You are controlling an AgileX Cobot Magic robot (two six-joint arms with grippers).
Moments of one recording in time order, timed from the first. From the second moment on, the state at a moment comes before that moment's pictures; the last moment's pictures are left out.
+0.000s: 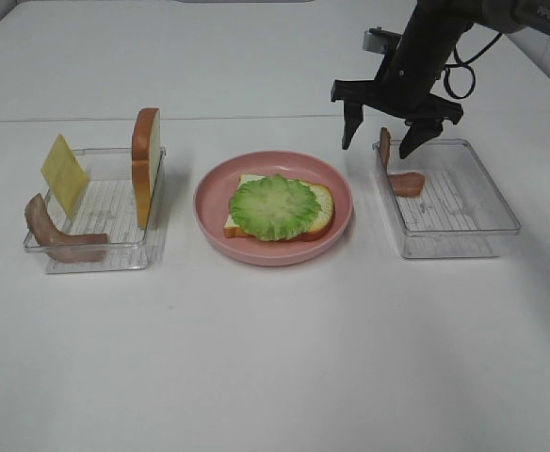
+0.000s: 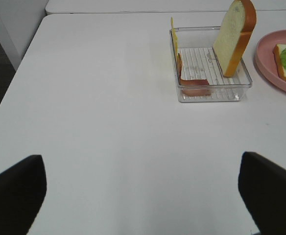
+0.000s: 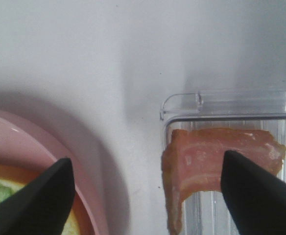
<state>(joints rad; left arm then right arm) 0.11 0.00 -0.52 -0.06 1.08 0.02 0.21 2.51 -2.26 0.12 1.15 0.22</state>
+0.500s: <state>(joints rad) 0.11 0.00 -0.52 -0.06 1.08 0.02 0.21 2.51 -2.26 0.05 1.15 0.25</state>
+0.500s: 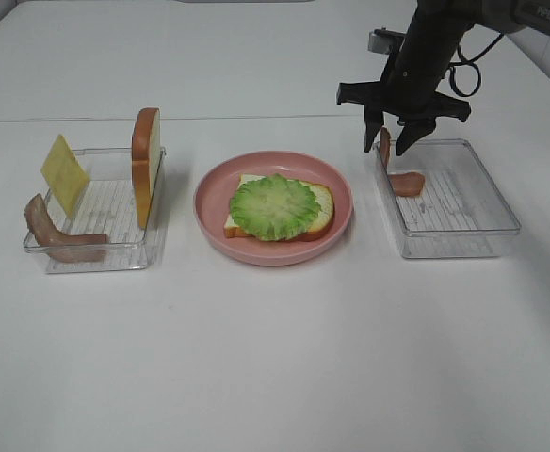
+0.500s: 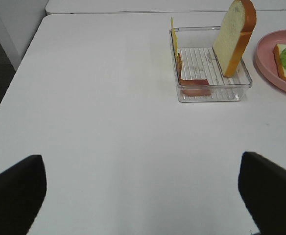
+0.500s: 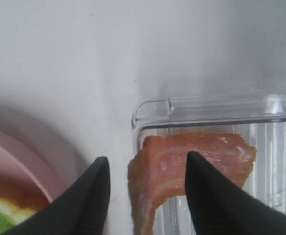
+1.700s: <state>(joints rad) 0.11 0.00 -0.52 -0.06 1.08 0.02 0.21 2.30 -2.26 0.08 1.21 0.22</state>
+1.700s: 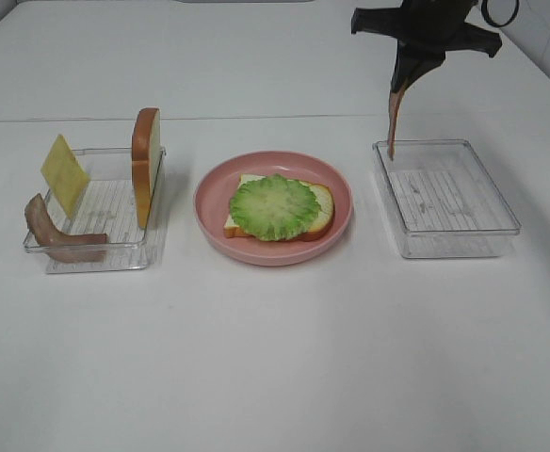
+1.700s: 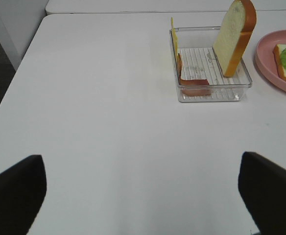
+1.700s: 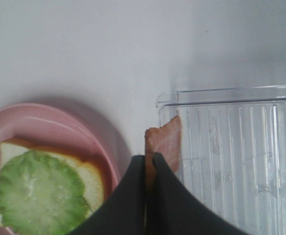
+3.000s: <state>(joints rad) 0.11 0.00 -0.52 -0.06 1.08 0.02 0.21 1.80 -1.38 0.87 0.87 -0.21</state>
